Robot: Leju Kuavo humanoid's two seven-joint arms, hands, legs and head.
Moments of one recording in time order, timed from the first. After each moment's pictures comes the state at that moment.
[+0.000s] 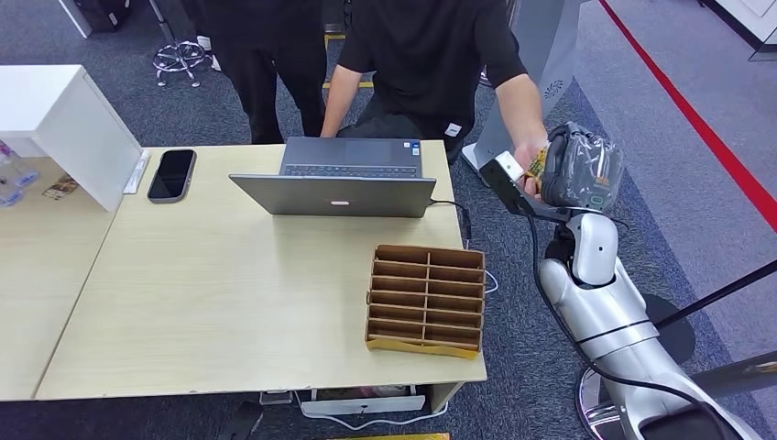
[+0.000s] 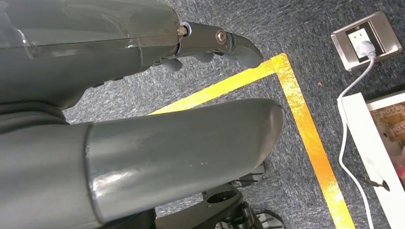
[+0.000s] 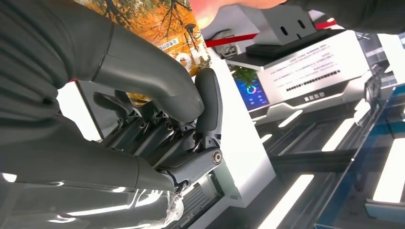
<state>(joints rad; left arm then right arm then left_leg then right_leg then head) -0.20 -0.02 -1.01 -0.25 0.73 0.45 -0.04 -0.58 -0.30 0.41 -1.24 1.09 -0.69 0.42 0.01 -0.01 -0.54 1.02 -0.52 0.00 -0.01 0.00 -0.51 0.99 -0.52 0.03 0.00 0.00</state>
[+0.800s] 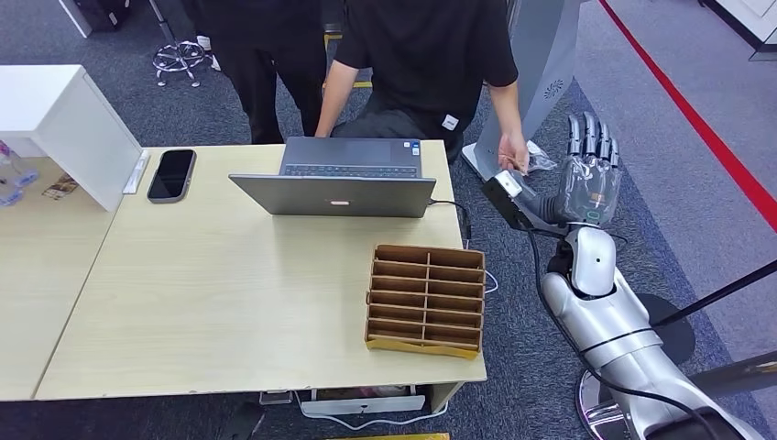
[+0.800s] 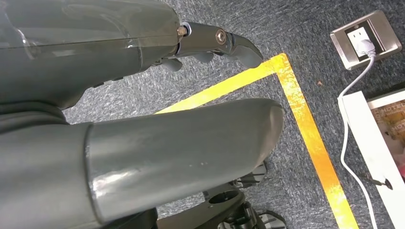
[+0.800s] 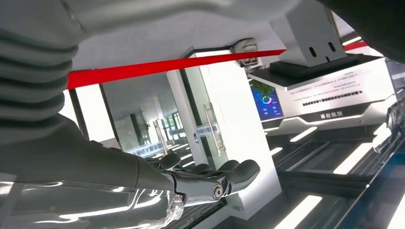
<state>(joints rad) -0.20 -0.02 -1.02 -0.25 0.73 0.45 -0.04 -0.55 -0.33 0.45 -1.17 1.10 -0.69 0.45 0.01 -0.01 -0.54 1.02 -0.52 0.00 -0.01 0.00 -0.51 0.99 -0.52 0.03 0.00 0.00</state>
